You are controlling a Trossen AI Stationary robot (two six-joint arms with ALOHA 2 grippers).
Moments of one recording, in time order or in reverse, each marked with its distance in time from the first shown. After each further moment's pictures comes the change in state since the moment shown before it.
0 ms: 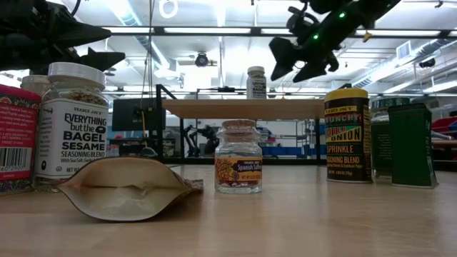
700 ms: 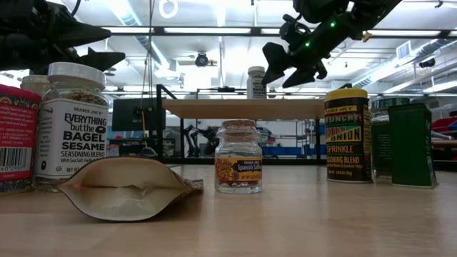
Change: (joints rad) left arm 0.000 0.000 0.000 -0.002 0.000 0.000; right arm -0.068 0.037 0.000 0.091 -0.156 -0.070
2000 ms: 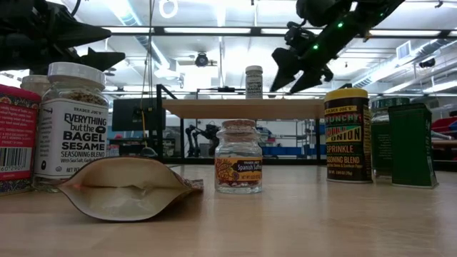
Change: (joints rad) left arm 0.000 0.000 0.000 0.000 0.000 0.000; right arm -0.039 -0.069 0.000 -0.213 -0.097 0.006
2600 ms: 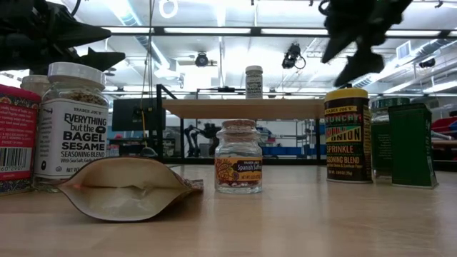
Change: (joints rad) left arm 0.000 0.000 0.000 0.000 0.000 0.000; right arm 0.294 -0.276 0.000 -0.563 -0.420 0.502
